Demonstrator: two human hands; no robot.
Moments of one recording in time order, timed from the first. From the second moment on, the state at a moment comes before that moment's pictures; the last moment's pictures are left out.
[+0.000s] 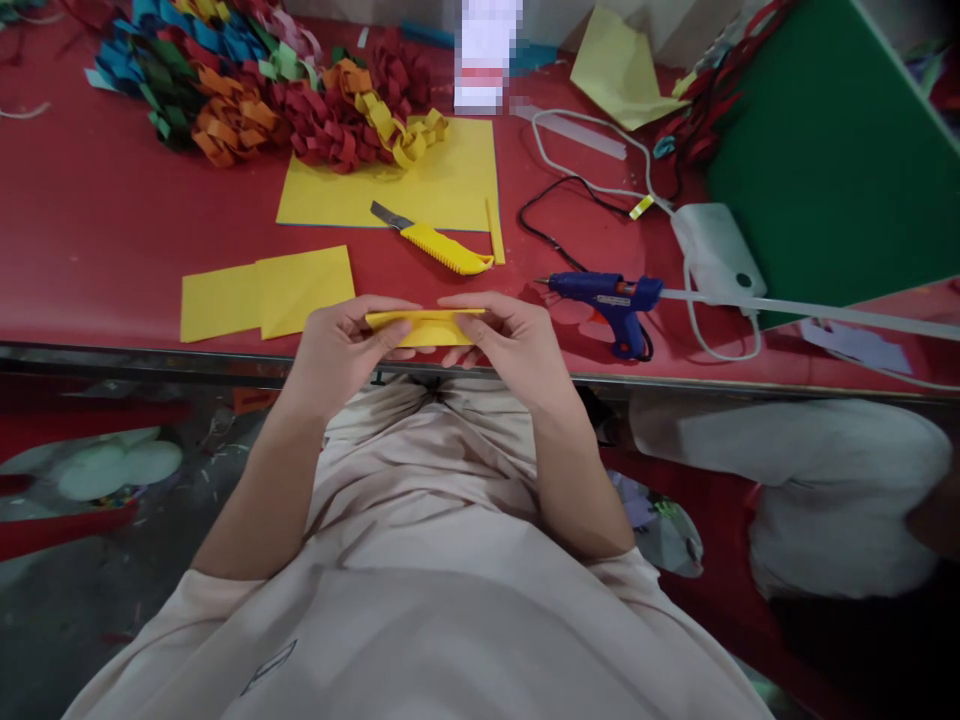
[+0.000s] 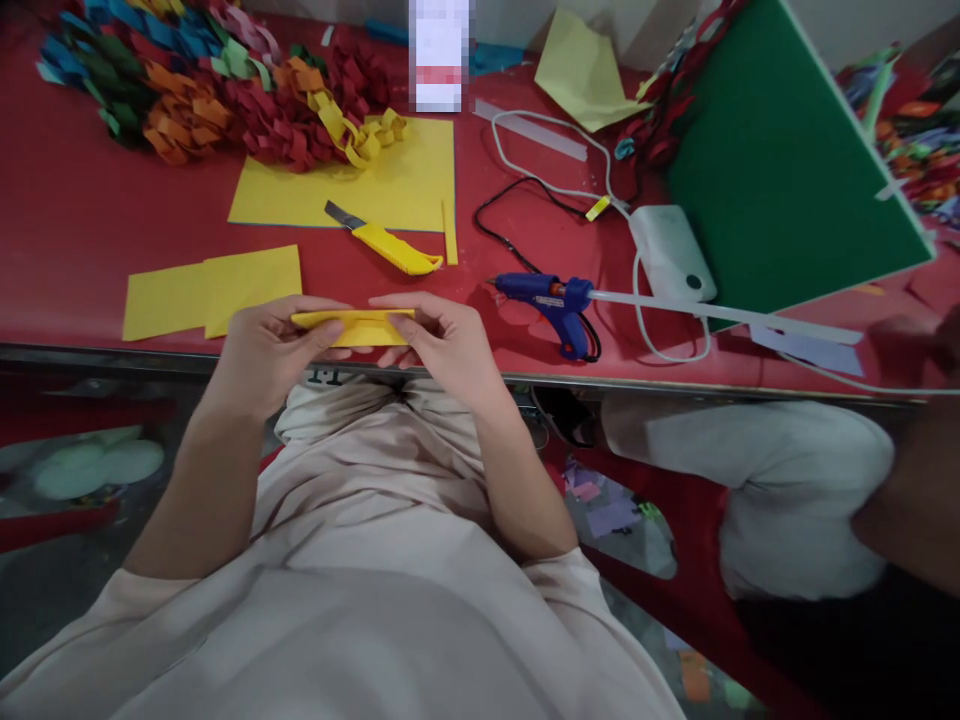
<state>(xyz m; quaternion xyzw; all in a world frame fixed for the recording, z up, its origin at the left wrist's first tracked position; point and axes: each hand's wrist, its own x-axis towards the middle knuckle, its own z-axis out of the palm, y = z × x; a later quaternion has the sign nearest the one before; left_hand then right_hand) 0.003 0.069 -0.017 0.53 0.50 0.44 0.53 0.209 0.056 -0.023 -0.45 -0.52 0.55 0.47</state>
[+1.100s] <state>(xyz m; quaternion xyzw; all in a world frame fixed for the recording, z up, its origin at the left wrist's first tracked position) 0.004 0.067 -0.018 0.55 0.51 0.39 0.54 0.198 0.056 -0.026 -0.44 -0.50 0.58 0.48</state>
